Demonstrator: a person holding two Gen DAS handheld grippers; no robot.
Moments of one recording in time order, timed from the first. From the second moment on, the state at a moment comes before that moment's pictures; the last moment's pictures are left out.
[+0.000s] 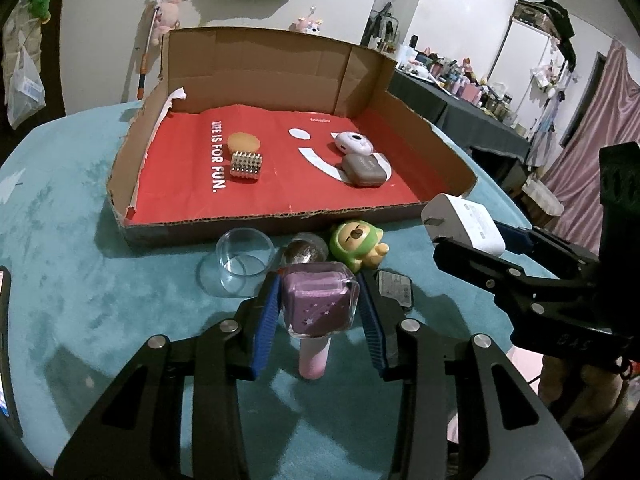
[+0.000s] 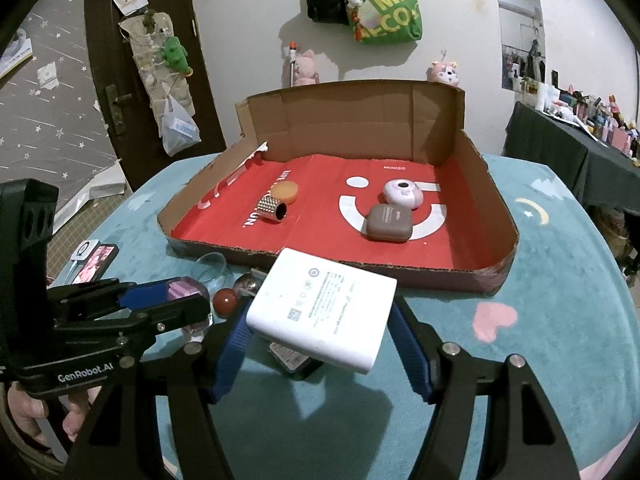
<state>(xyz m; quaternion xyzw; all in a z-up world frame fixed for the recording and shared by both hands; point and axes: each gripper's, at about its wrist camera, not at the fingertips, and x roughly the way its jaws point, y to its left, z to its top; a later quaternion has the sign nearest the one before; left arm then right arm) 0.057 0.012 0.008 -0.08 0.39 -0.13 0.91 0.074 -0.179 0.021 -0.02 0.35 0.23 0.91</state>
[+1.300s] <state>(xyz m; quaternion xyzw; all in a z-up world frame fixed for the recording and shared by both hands) 0.120 0.035 0.048 -0.07 0.36 -0.11 0.92 0.128 -0.172 0.038 -0.03 0.35 0.23 0.91</state>
